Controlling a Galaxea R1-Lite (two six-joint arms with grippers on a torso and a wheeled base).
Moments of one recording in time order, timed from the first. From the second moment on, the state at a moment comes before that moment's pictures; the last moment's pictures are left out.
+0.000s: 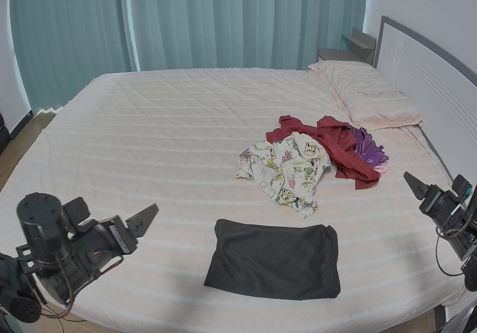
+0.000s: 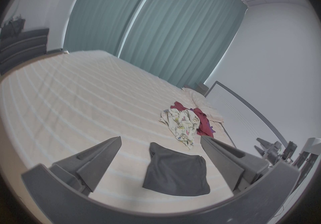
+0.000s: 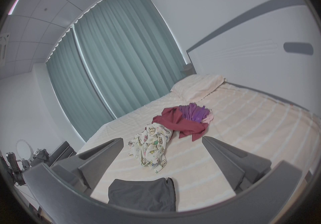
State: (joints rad) left arm -0.57 1.44 -0.23 -0.91 0.30 -0.60; right arm 0.09 1.56 -0.05 -1.41 -0.06 0.46
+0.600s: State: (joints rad) left arm -0.46 0.71 -0.20 -0.30 0.48 -0.45; right arm 0.05 0.67 -0.07 -0.48 -0.04 0.34
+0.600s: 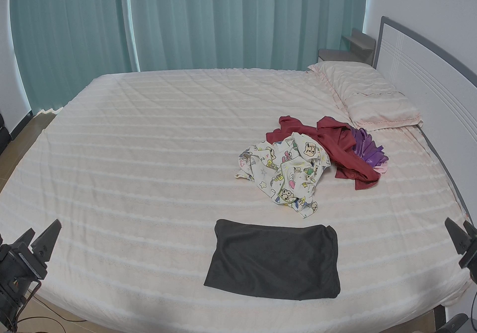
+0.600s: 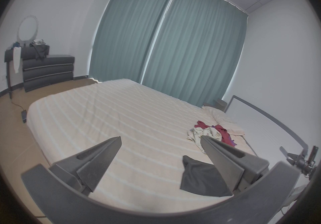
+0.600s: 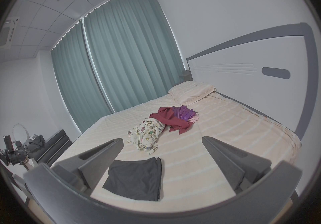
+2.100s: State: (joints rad) left arm 0.00 0.01 -0.02 -0.06 0.24 0.07; right arm 0.01 0.01 -0.04 0.05 -0.13 0.18
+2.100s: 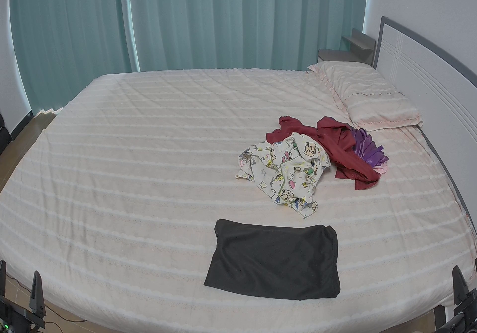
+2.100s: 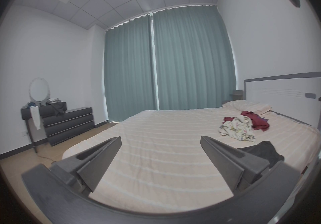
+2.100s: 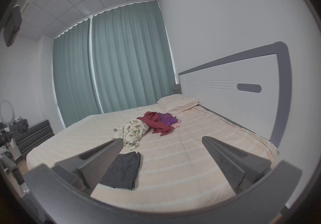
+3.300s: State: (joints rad) left arm 0.00 0.01 -0.02 -0.03 0.04 0.06; right arm 0.01 0.02 -0.02 0.03 0.04 -0.03
